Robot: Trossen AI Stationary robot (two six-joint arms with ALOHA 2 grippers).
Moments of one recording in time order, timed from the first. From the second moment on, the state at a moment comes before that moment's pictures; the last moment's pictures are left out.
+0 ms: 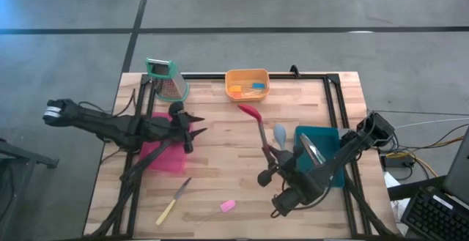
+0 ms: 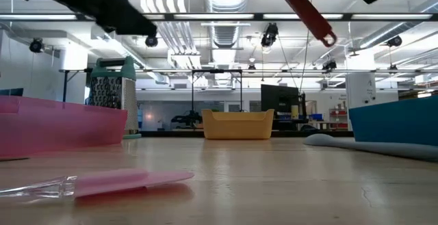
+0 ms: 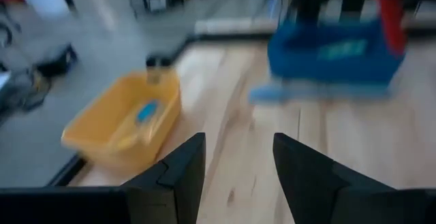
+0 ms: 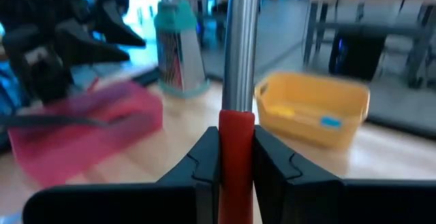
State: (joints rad) left arm -0.15 0.85 0.53 0.03 -0.49 -0.01; right arm 0.65 1.78 1.33 -0.94 1.40 1.51
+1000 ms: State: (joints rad) left arm -0.15 1.40 0.73 0.88 -0.09 0.14; right arm 0.63 1.79 1.32 -0.66 1.57 1.18
